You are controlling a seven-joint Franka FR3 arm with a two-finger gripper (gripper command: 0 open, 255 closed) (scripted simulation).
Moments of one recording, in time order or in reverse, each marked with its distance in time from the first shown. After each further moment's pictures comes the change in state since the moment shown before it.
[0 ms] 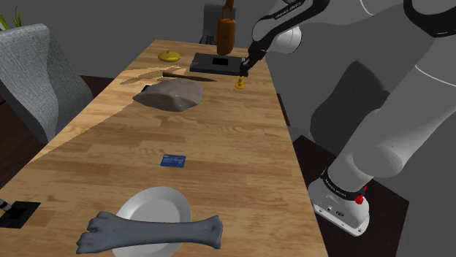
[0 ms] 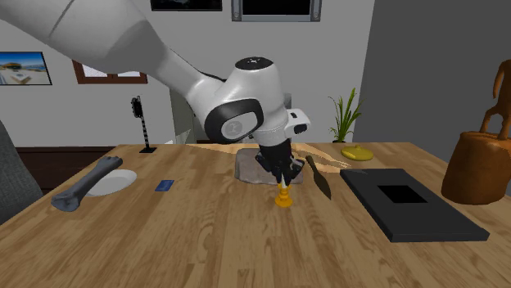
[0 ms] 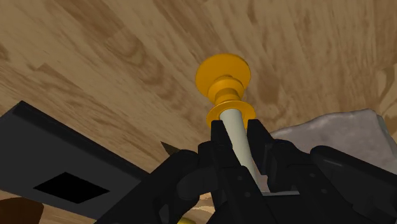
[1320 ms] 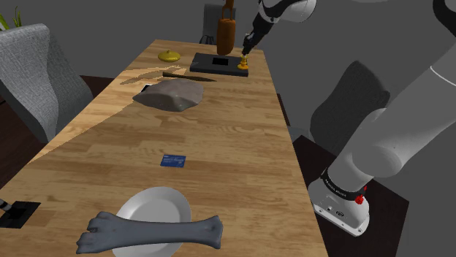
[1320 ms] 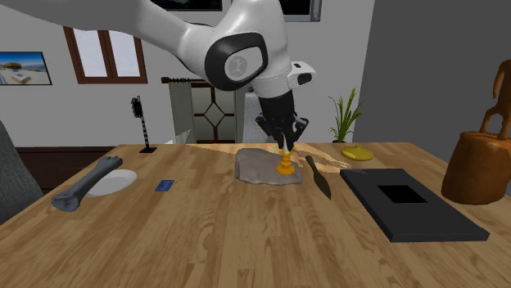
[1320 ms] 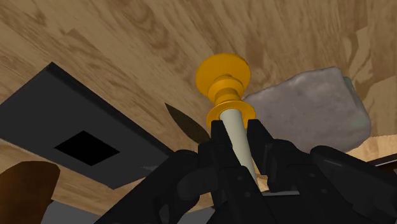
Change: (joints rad) arm -0.020 -0.117 0.012 0.153 -0.129 -0.257 0.118
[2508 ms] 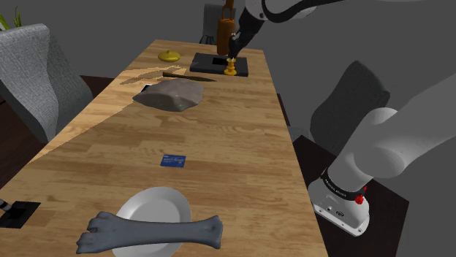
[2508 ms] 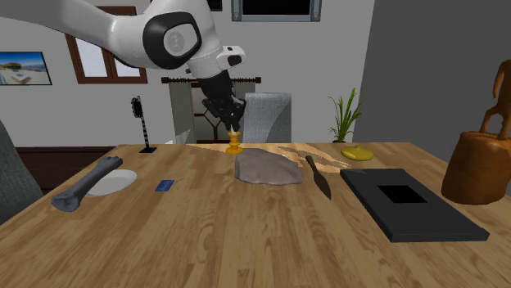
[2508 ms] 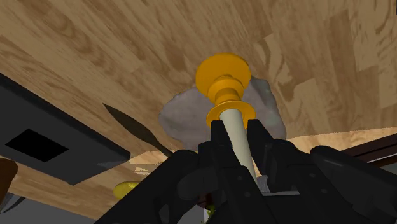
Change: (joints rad) arm 0.049 -0.215 0.228 -0.143 -0.141 -0.051 0.366
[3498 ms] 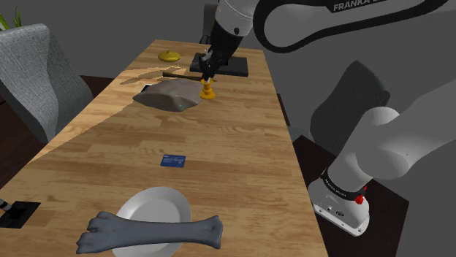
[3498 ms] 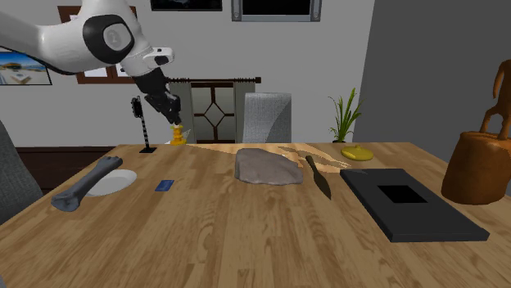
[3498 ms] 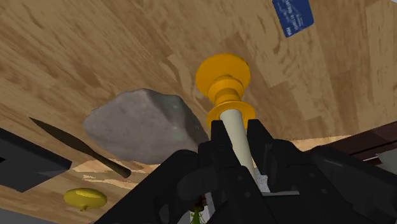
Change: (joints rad) arm 0.079 -0.072 0.321 -0.047 -0.047 -0.036 0.424
